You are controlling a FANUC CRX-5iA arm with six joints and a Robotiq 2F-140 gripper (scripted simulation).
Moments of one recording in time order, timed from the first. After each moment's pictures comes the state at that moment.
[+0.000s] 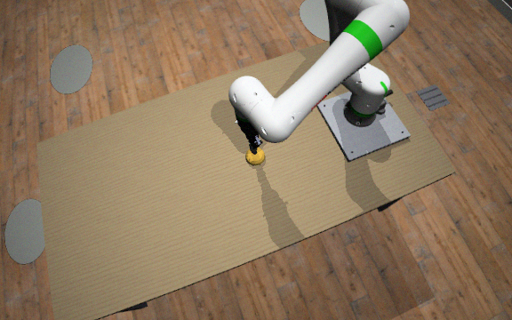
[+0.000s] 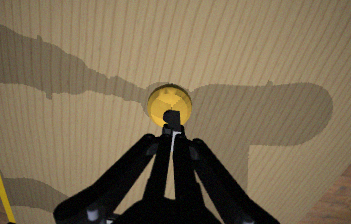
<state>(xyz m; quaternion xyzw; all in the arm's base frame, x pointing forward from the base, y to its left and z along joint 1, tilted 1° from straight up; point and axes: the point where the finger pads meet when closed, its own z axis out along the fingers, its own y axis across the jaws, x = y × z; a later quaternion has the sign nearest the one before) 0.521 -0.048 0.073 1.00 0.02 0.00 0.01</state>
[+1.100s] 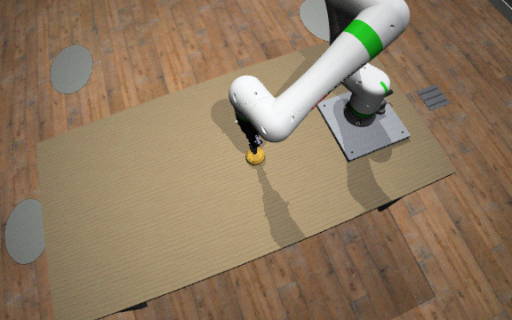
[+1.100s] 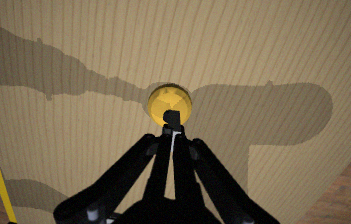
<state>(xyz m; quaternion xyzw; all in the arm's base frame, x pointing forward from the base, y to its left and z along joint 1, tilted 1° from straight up) 0.520 -0.048 0.076 1.00 0.02 0.00 0.01</state>
